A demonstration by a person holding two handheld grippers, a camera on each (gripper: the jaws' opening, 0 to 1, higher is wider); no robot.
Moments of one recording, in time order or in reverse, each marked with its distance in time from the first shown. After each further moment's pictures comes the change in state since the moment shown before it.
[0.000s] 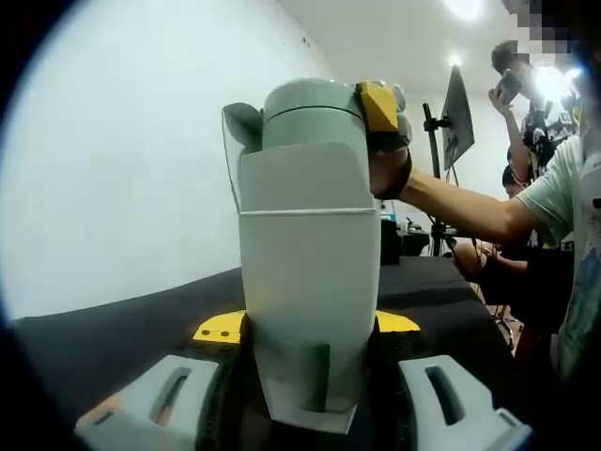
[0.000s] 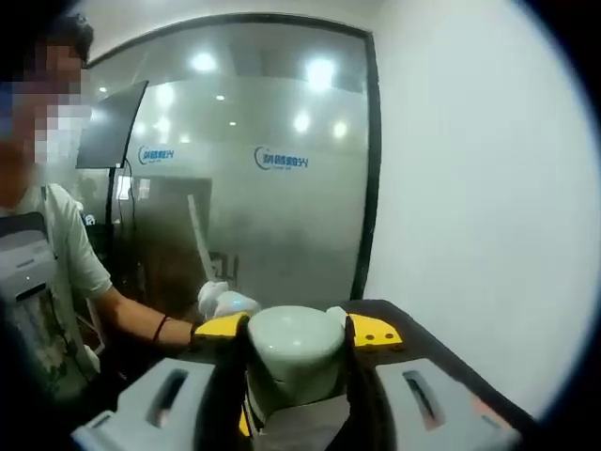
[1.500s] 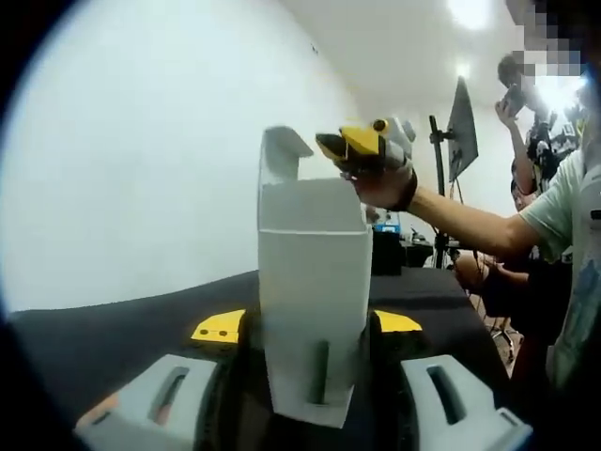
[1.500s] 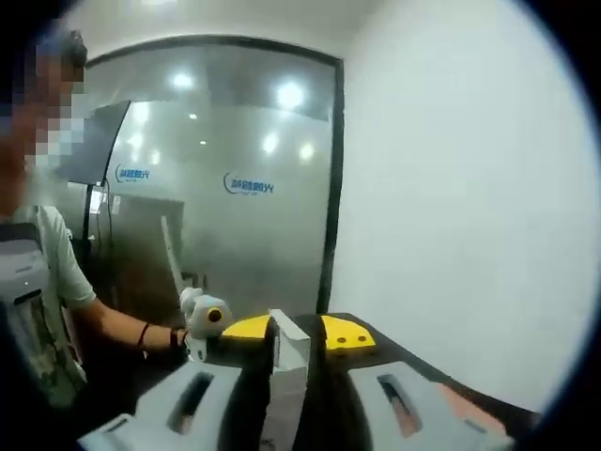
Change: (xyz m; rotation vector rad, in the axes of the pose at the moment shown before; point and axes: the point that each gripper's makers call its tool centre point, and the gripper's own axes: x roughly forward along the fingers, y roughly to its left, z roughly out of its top) left arm -0.029 0.009 0.015 -0.028 -0.043 0.069; right arm -0.068 -0.028 0.020 0.017 -0.097 -0.175
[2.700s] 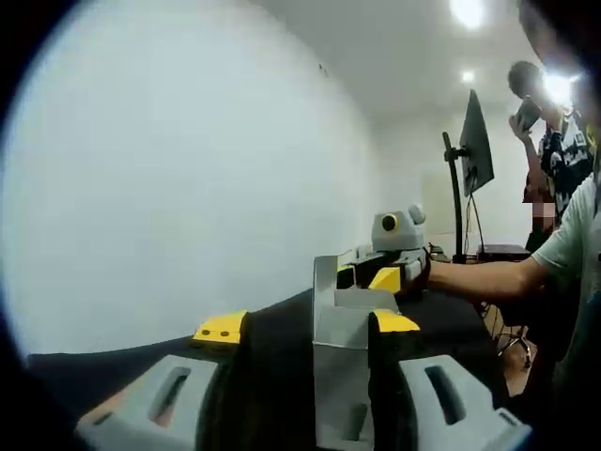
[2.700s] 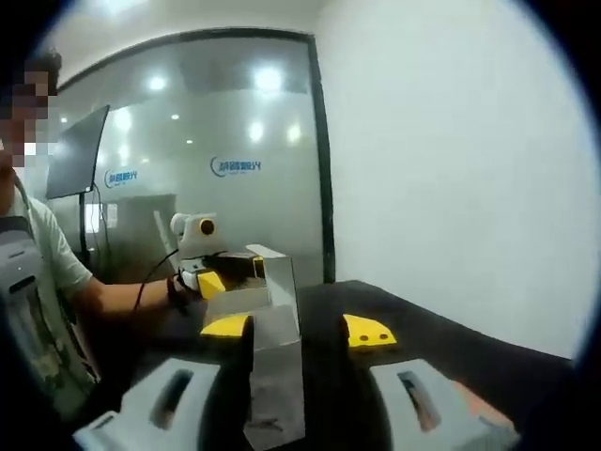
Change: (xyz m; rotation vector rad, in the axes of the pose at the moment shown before) left arm 0.003 0.019 0.075 0.044 -0.058 0.054; right arm 0.021 -0.012 -0.077 0.141 0.079 0.005
